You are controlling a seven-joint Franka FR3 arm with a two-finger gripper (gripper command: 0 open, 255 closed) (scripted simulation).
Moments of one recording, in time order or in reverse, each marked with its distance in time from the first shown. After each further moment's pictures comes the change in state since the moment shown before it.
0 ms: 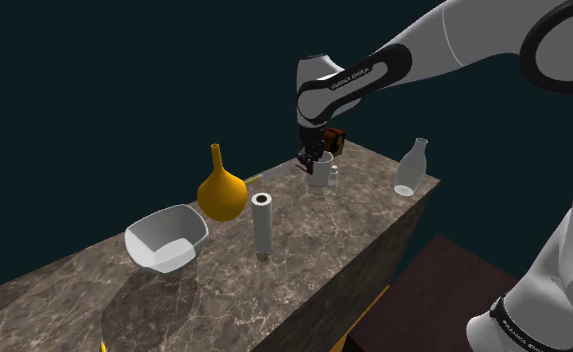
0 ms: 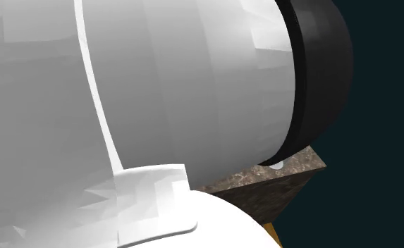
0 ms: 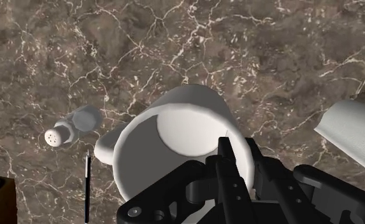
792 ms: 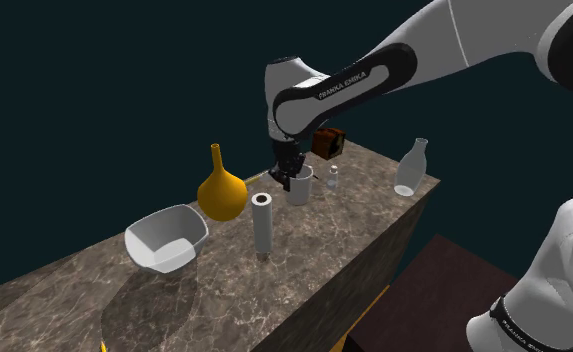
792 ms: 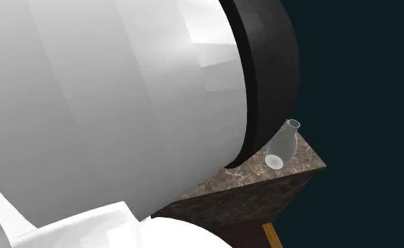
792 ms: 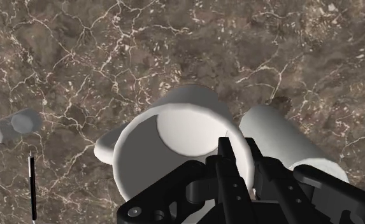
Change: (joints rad) arm 0.141 -0.036 0.079 -0.027 -0.013 -0.020 0.223
